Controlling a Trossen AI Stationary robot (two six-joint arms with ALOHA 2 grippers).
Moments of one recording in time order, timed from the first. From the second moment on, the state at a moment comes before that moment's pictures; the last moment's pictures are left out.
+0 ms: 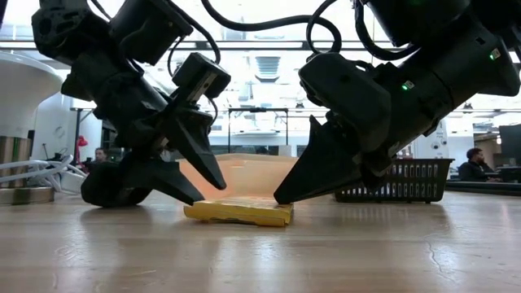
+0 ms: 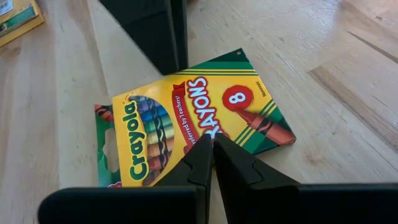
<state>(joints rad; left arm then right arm) -0.26 1.76 0.69 0.38 0.01 -1.47 0.46 2.04 0.92 0.29 0.50 0.82</state>
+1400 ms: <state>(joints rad) -0.26 1.77 0.72 0.38 0.00 -1.41 0.47 2.04 0.91 0.29 0.53 0.83</state>
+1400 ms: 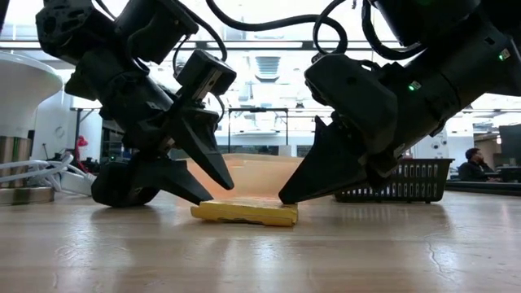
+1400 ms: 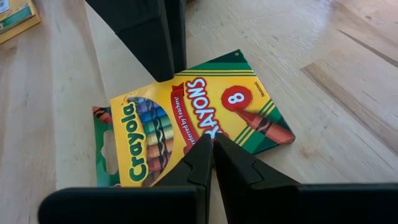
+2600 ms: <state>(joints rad) -0.26 1.80 0.76 0.36 -0.03 -1.41 0.53 2.04 0.91 0.23 0.57 0.94</state>
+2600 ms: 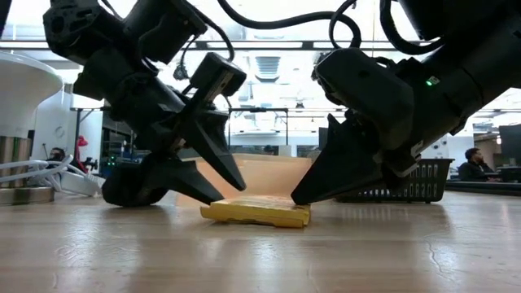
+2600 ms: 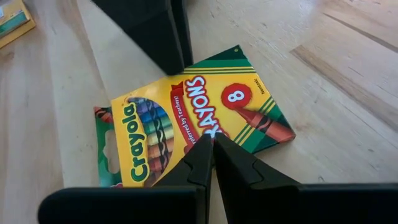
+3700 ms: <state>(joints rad) -0.26 1.86 0.84 0.37 0.02 -1.38 0.53 1.92 0.89 0.17 0.64 0.82</state>
